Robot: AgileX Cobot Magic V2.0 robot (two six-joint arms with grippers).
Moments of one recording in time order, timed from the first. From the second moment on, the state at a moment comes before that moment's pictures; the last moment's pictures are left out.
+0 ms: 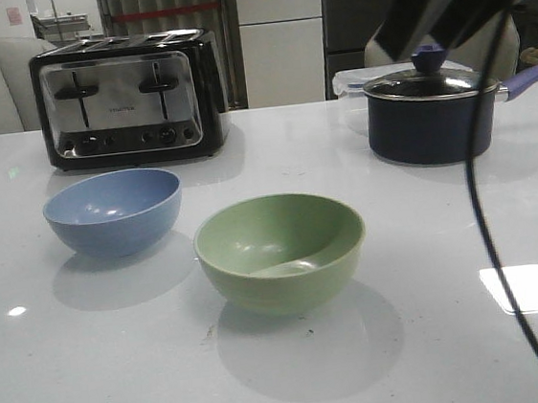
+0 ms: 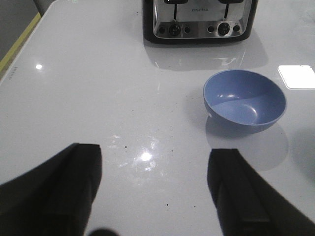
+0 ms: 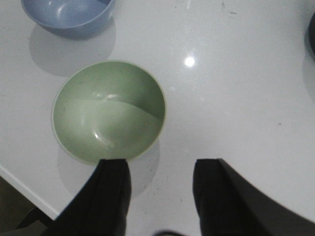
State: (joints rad) left arm -0.04 0.52 -0.55 -0.02 0.56 0.05; right arm 0.43 1.22 -0.97 0.18 0.62 -0.18
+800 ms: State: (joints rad) left arm -0.10 0.65 -0.58 -0.03 0.57 0.06; right arm 0.43 0.79 -0.66 0.16 0.67 -0.19
